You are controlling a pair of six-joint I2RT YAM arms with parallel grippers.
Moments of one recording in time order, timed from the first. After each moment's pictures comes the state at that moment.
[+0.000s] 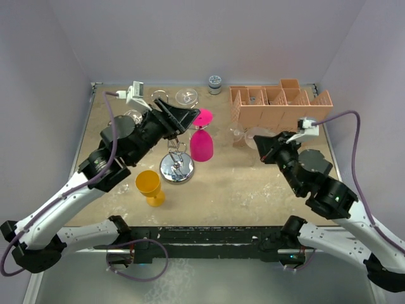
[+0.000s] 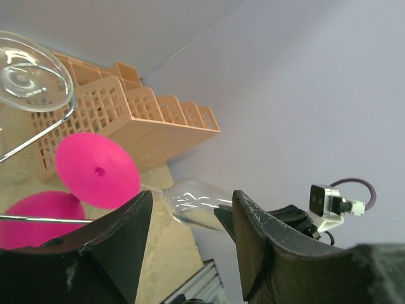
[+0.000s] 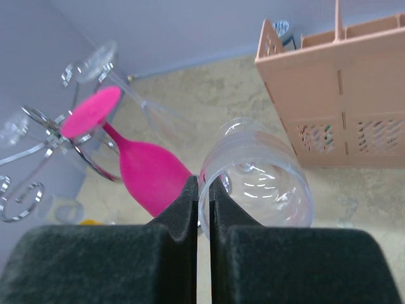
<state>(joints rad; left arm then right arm) -0.84 0.98 1.27 -0.23 -0.21 -0.89 0.89 0.69 0.98 -0.42 0.56 0.54</state>
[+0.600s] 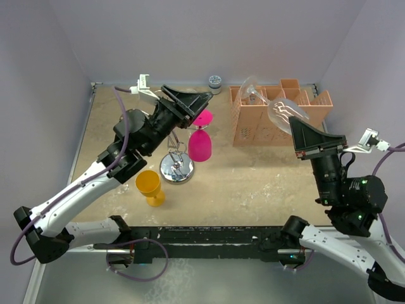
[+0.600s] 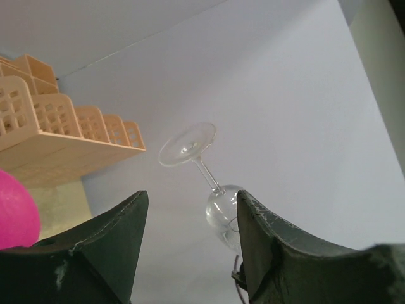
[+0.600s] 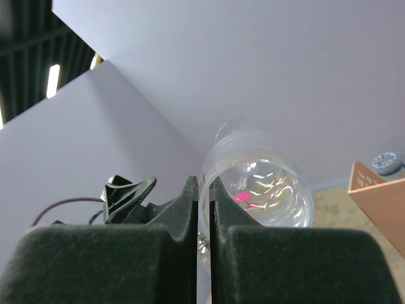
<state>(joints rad) -0.84 1.12 1.26 0.05 -0.18 -1.17 0.89 0.49 0.96 0.04 0.58 0.55</state>
